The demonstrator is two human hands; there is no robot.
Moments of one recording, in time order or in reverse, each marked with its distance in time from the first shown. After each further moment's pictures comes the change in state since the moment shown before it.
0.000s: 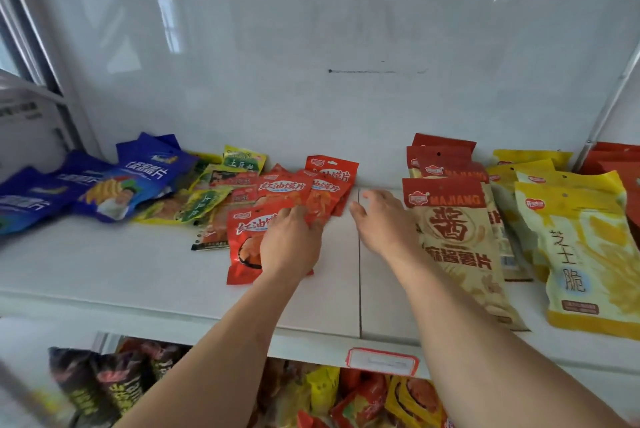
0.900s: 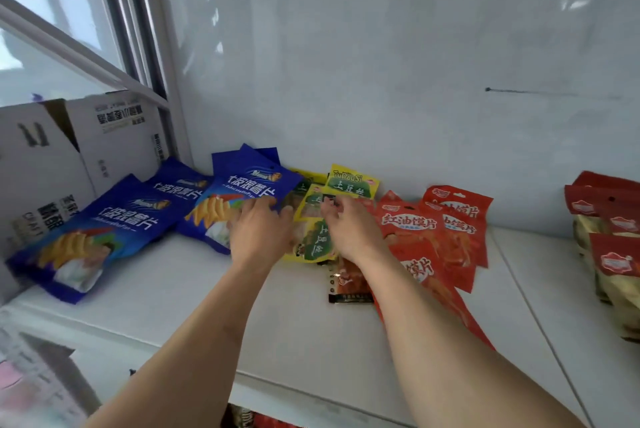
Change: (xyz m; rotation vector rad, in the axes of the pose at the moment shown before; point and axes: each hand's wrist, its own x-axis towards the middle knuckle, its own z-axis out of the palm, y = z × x) left_hand 0.142 -0.222 -0.124 0.025 0.107 -0.204; right_hand 0.079 -0.256 0.122 0.386 -0.171 -0.107
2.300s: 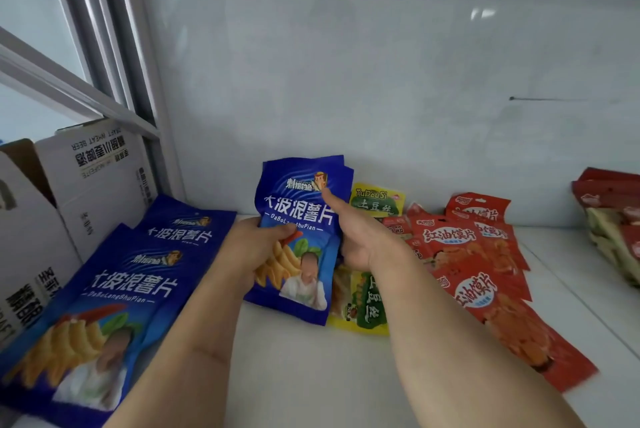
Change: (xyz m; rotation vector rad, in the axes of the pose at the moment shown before) left_hand 0.097 -0.067 -0.053 -0.775 -0.468 -0.184; right_hand 0.065 -0.076 0.056 1.044 -0.158 0.538
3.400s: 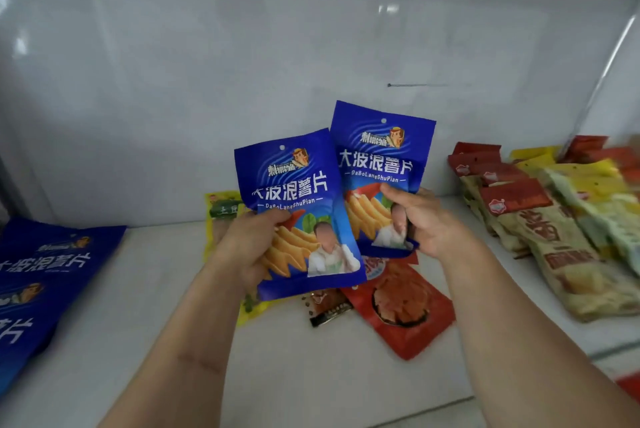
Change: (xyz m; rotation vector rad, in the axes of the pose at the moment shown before) left_hand -0.041 0.026 0.130 -0.214 -0.301 -0.007; right_hand -0.112 -0.023 -0.202 -0.090 0.467 -0.351
